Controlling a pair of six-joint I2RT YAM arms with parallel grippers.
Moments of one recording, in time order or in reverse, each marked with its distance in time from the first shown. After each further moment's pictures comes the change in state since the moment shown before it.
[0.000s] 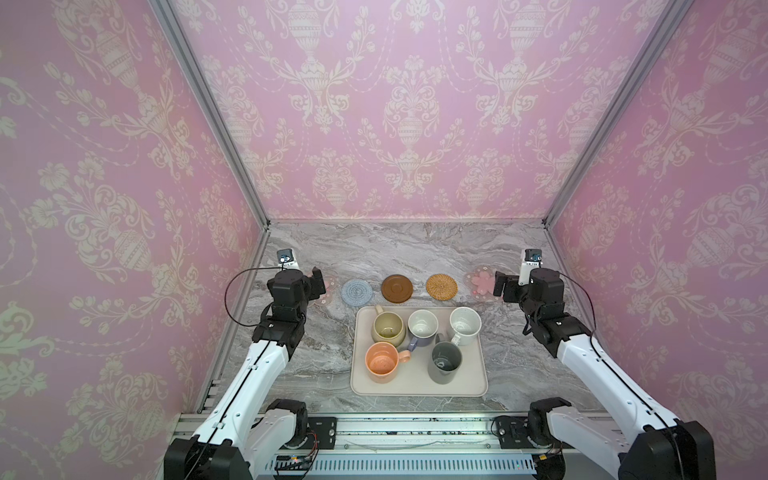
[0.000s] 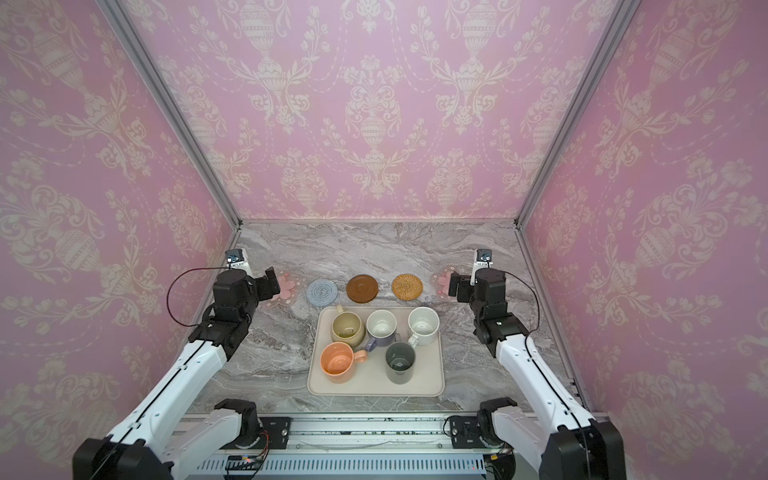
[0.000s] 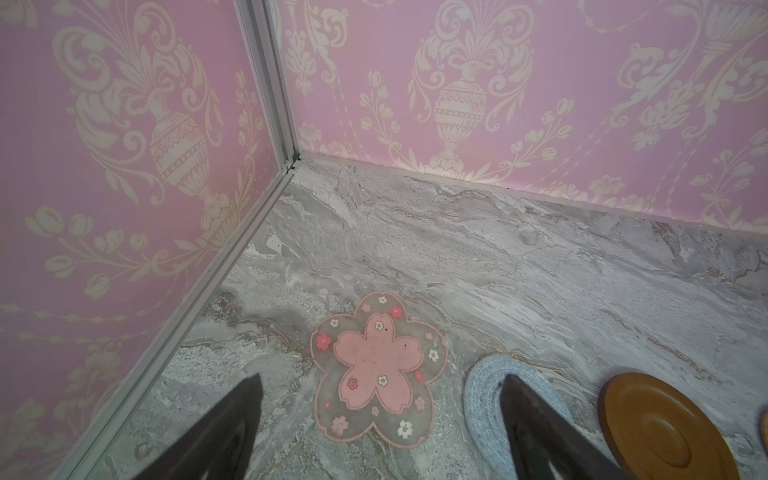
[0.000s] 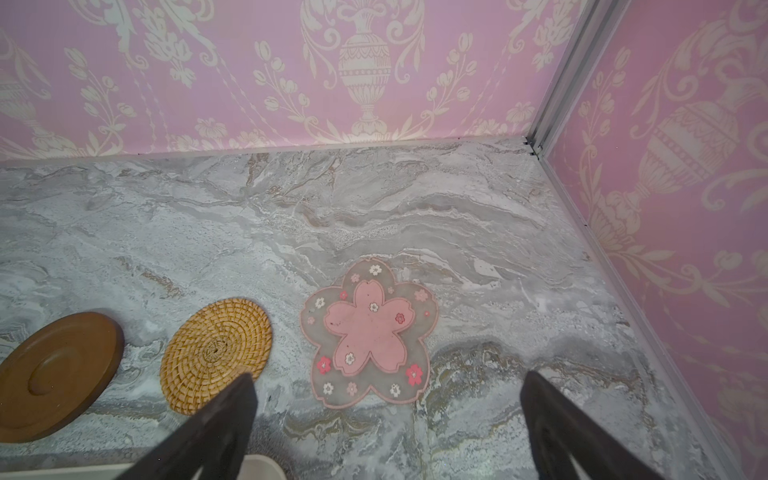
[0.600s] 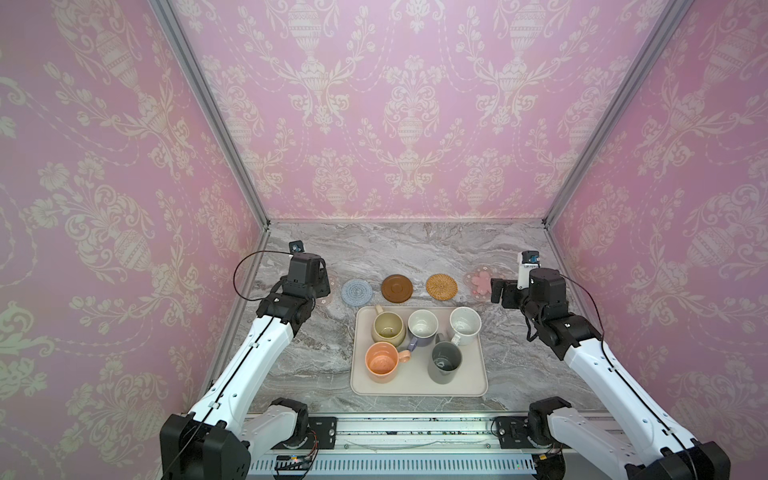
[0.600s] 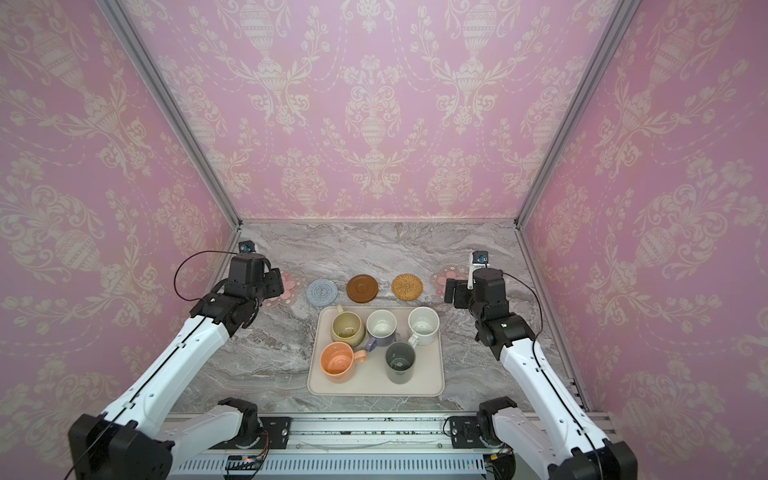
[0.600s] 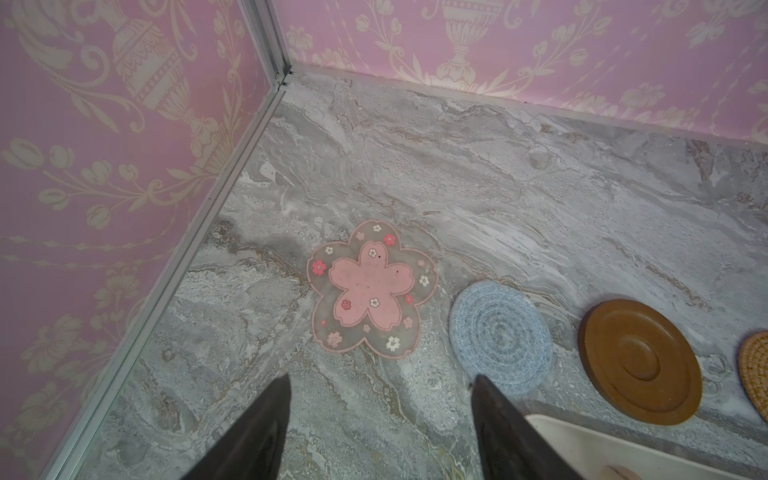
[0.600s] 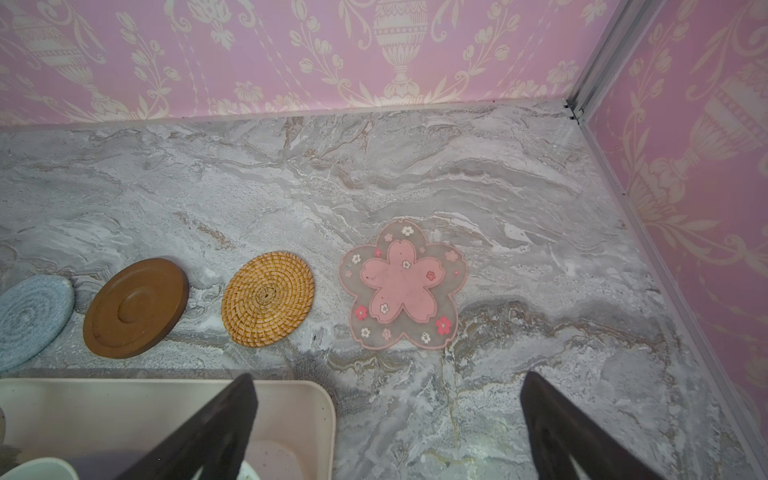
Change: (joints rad) left arm -0.116 0.168 0.281 -0.443 -0.074 -0.119; right arm 0.046 -0.051 0.086 -0.245 -0.050 0.050
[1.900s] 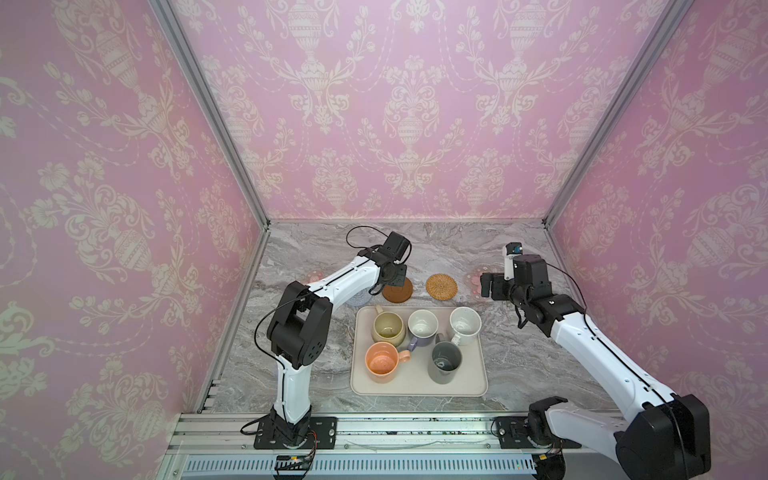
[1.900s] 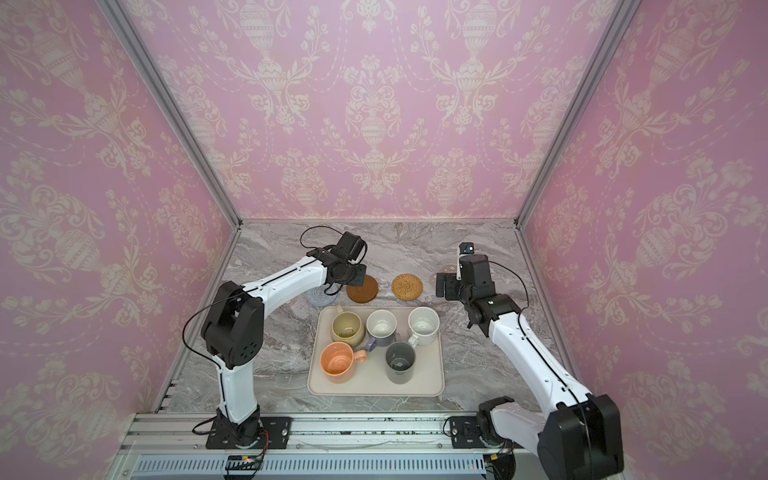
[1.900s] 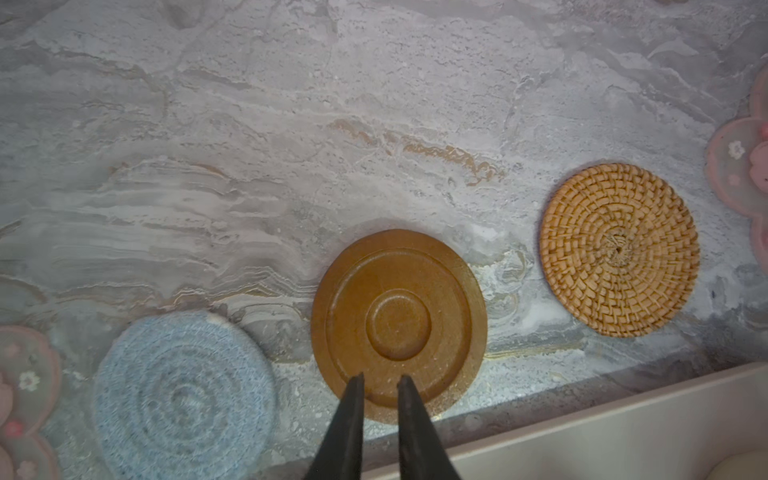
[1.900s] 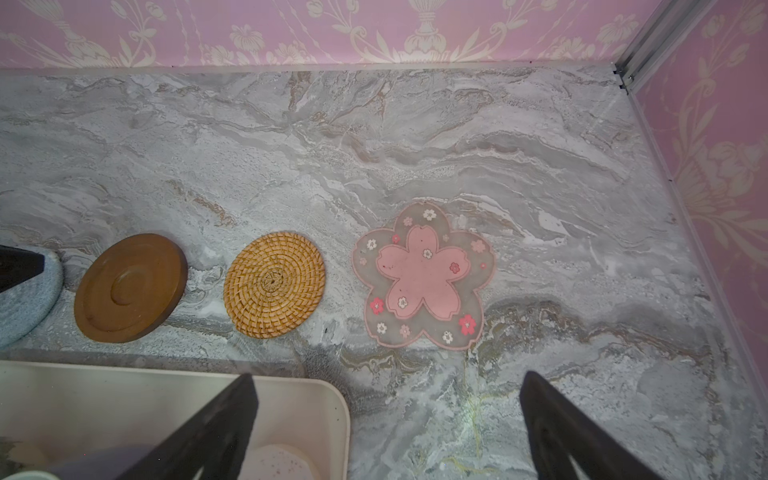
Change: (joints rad) left arm -0.333 0.845 0.593 -0.056 0.261 -0.003; right arm 0.031 0.205 0.130 -0.041 -0.014 0.002
